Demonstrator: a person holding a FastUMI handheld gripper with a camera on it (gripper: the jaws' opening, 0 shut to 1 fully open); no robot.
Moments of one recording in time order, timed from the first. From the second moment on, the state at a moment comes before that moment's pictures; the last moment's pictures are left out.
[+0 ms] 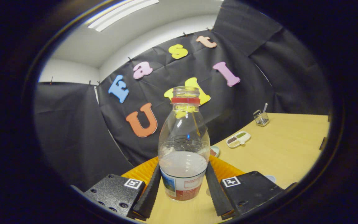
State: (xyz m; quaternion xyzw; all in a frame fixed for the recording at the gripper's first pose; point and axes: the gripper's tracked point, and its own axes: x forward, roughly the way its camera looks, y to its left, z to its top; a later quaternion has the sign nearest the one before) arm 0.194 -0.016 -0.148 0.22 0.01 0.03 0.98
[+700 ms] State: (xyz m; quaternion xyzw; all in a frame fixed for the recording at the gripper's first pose) arm 0.284 -0.034 -0.233 0.03 0.07 -0.03 1.00
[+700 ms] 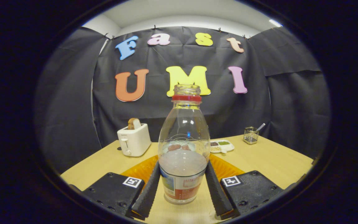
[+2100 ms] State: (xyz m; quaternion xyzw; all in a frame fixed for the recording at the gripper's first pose) arm 0.278 -0.024 -0.263 0.01 0.06 0.00 1.00
